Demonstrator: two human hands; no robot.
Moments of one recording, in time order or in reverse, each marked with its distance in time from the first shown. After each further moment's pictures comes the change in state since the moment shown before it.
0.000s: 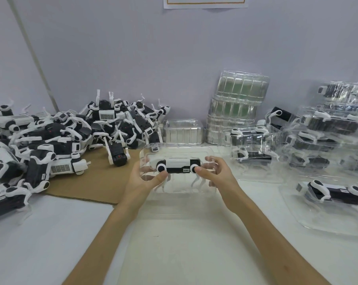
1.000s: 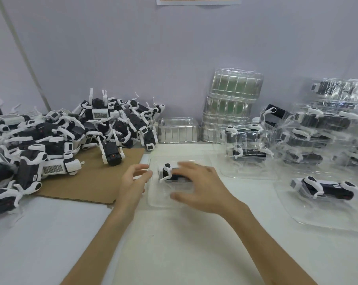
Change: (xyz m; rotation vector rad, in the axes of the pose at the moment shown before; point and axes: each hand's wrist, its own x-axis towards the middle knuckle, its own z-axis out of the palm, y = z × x) left_hand 0.000 -0.005 0.006 0.024 0.151 -0.054; right_hand -0.017 -0.008 0.020 -1.039 -0.190 -0.481
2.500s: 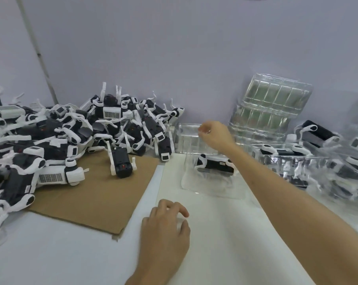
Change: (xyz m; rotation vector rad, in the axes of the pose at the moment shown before) left_hand -0.014 -0.014 0.020 0.812 -0.120 0.256; right_hand 0.227 0.080 -0.010 0.054 0.104 0.309
